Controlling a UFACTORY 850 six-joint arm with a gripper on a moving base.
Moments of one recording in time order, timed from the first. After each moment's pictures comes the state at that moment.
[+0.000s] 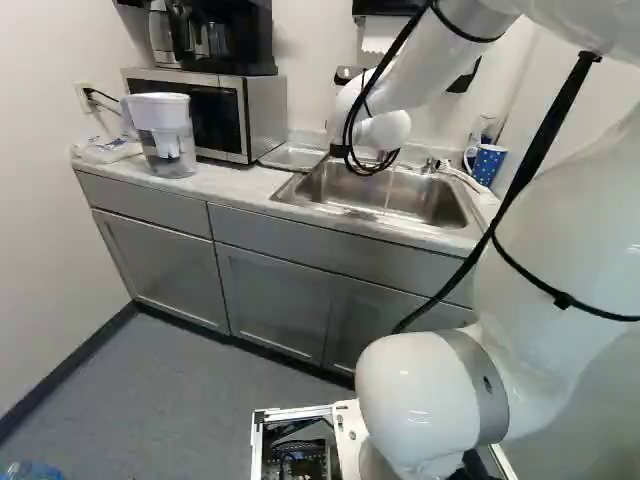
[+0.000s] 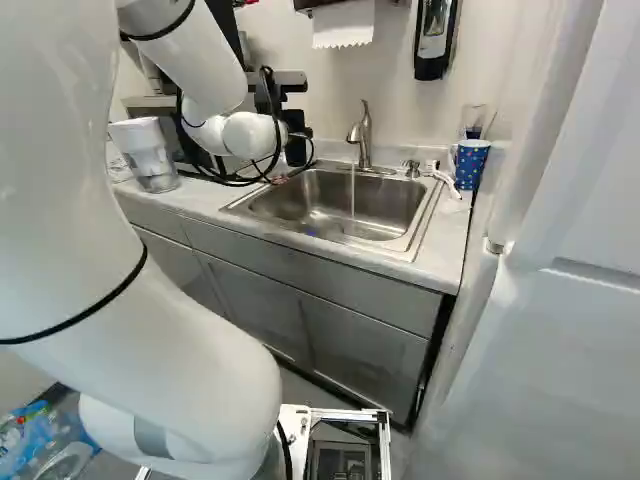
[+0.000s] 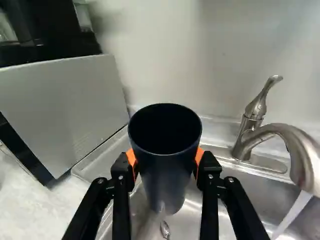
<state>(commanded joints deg) 0.3 3.3 -45.2 0.1 31.0 0.1</state>
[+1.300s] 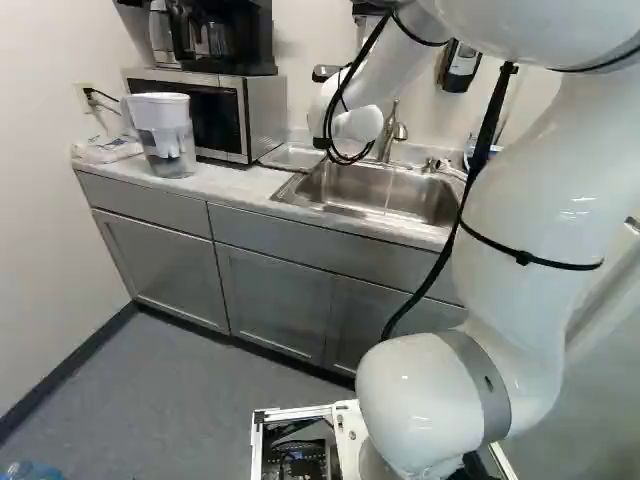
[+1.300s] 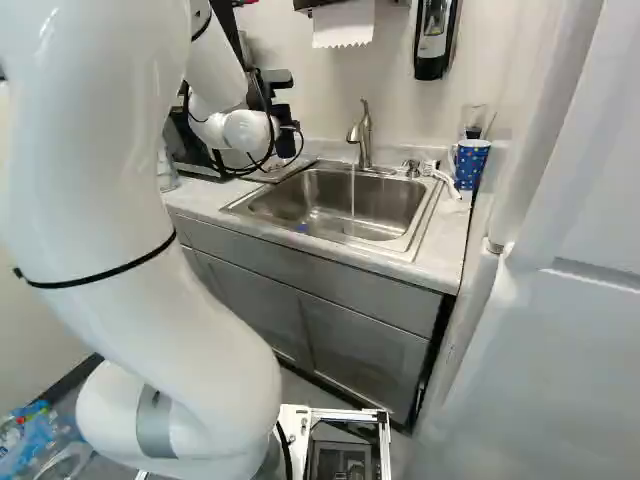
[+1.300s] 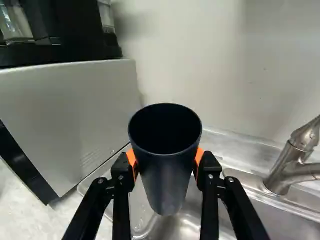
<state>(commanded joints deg) 4.9 -7.5 -56.3 0.1 33.0 0.1</state>
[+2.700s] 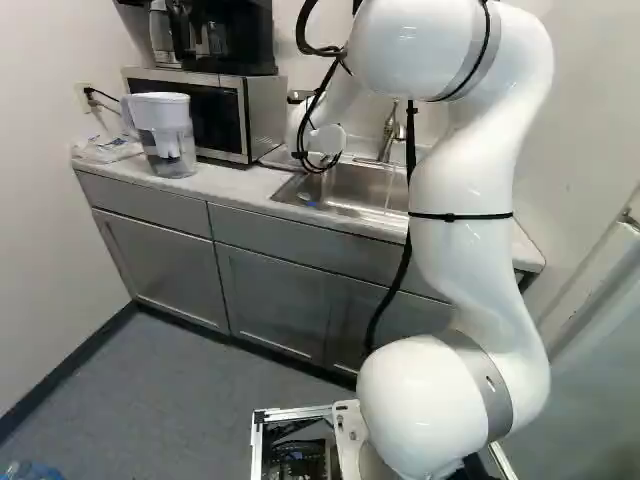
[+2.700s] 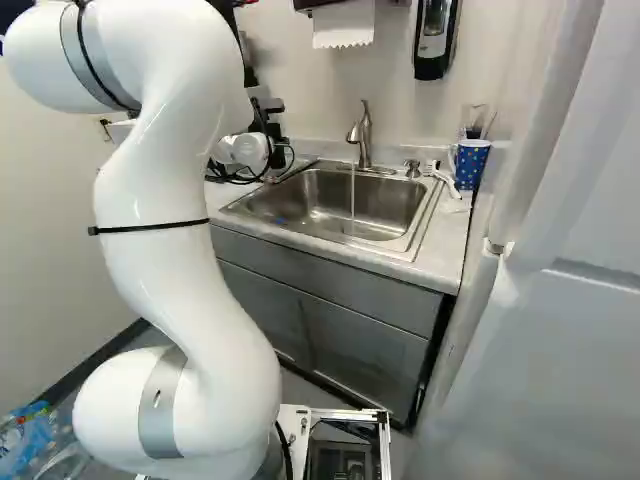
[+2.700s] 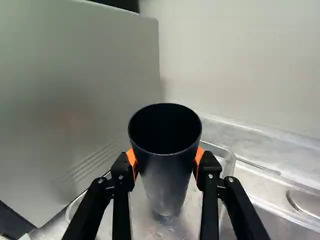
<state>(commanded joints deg) 8.9 -26.4 -70.6 0.1 35.9 0.1</state>
